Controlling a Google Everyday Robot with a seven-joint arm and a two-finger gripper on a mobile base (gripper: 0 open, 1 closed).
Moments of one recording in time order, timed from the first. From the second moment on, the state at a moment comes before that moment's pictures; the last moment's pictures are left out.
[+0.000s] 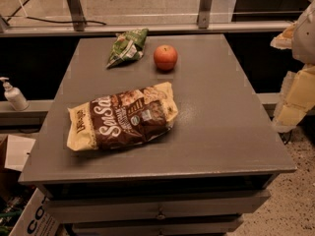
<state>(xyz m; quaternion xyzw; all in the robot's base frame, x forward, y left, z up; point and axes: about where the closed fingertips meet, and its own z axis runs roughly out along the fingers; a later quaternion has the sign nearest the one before) 0.438 -0.217 0.976 -0.60 0.78 -0.03 0.16</state>
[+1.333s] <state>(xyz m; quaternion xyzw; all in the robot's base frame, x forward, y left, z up) 0.510 -0.168 0.961 -0.61 0.76 0.03 0.22</state>
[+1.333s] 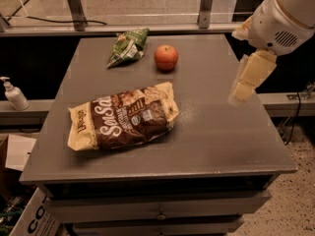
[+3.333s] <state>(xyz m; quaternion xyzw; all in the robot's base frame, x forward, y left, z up) 0.661 -0.094 0.909 -0.57 0.72 0.14 0.37</state>
